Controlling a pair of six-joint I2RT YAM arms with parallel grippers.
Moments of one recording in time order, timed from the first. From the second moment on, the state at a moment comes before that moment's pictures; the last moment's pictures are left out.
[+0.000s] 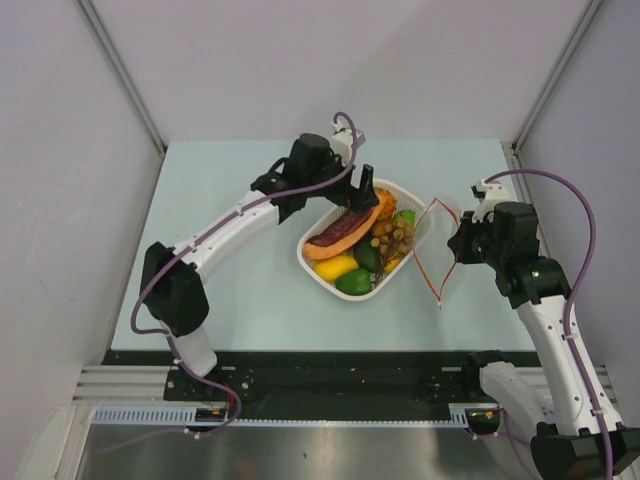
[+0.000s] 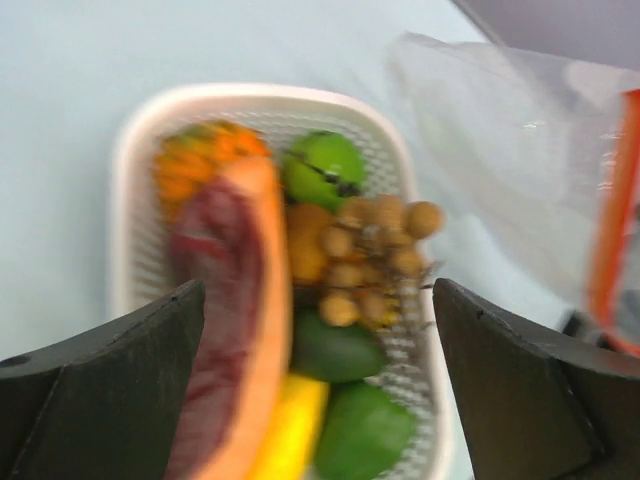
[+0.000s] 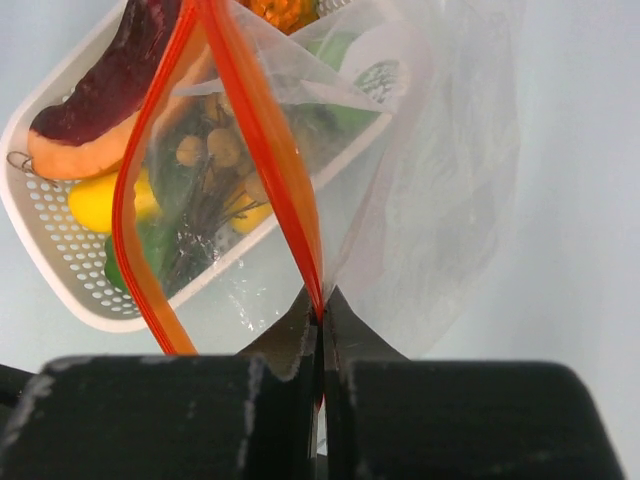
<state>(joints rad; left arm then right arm) -0.69 1.75 1.59 -0.32 0.30 -0.22 0.15 0.85 0.99 -0.72 -0.13 0.14</state>
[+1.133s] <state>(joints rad) -0.61 2.28 2.06 -0.61 0.59 0.46 0.14 0.86 0.99 -0.70 -0.12 0.15</state>
